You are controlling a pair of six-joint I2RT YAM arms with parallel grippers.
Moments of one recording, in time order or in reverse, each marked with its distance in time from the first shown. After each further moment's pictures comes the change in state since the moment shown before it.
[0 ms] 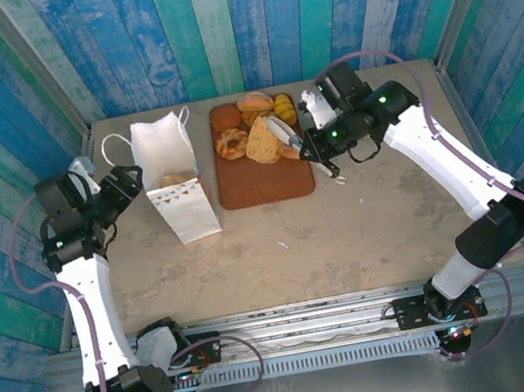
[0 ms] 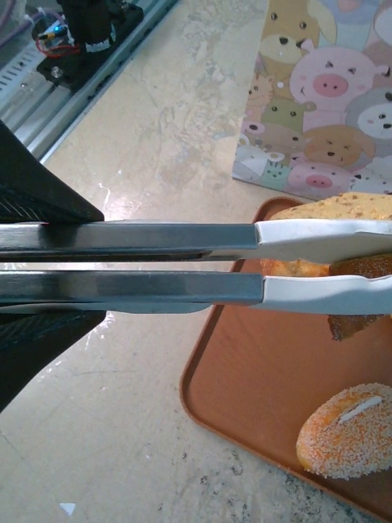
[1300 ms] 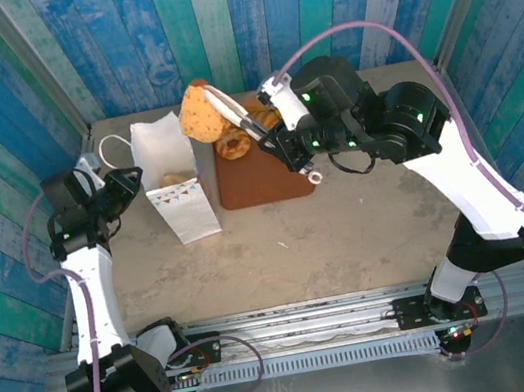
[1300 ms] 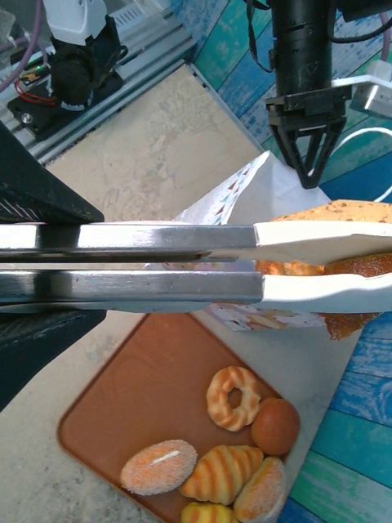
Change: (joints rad) left arm 0.000 0.061 -0.077 0.185 0.097 -0.073; right arm 0.446 0.081 0.634 -0.165 0.348 0.001
